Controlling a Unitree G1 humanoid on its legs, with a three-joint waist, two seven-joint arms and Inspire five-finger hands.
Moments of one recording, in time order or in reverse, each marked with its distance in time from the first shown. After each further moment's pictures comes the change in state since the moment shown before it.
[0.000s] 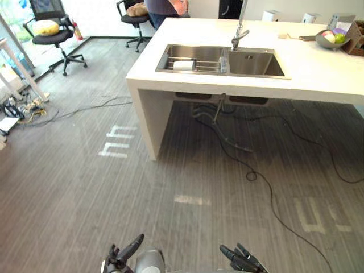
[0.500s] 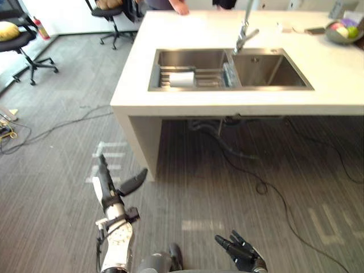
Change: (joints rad) left arm -0.109 0.059 -0.215 -0.738 0.273 -0.113 0.364; right arm -0.019 0.014 -0.058 -0.007 -0.059 -0.070 0.002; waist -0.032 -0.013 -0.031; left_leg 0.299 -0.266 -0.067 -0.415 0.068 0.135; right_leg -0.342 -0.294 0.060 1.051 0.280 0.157
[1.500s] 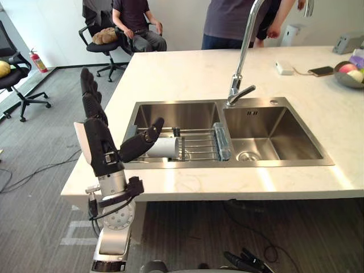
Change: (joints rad) left arm -0.052 0.039 -0.167 -0.455 0.235 -0.005 -0.022; right arm 0.038 -0.075 0.036 0.062 -0.036 0.059 -0.033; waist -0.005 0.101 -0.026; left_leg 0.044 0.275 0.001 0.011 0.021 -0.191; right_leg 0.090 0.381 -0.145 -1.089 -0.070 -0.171
